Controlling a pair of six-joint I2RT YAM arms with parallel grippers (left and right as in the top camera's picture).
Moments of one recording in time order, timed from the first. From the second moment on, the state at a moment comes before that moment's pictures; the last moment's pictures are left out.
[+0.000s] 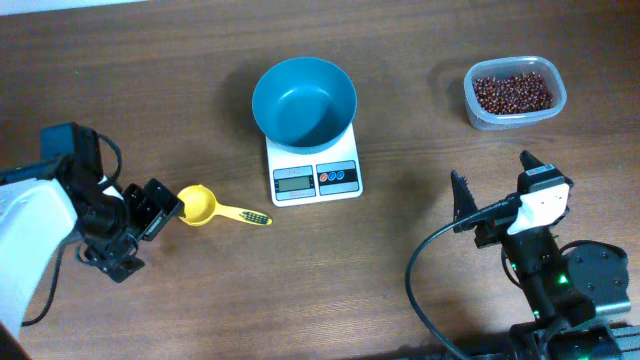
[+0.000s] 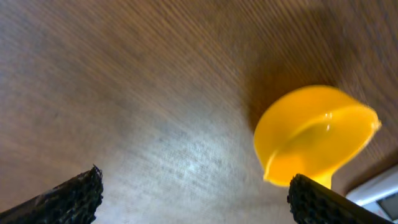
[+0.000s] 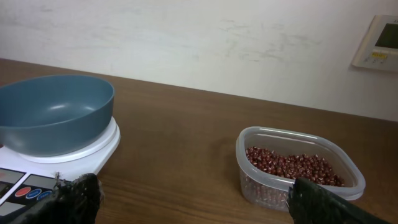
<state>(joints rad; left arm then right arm) 0.15 1.52 0.87 -0.87 0.19 -0.63 0.02 0.01 0.01 -0.07 -0.10 -0.10</state>
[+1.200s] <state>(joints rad) 0.01 1.67 0.93 -0.77 0.13 -0.67 0.02 0.01 0.01 -0.07 -0.10 -0.10</state>
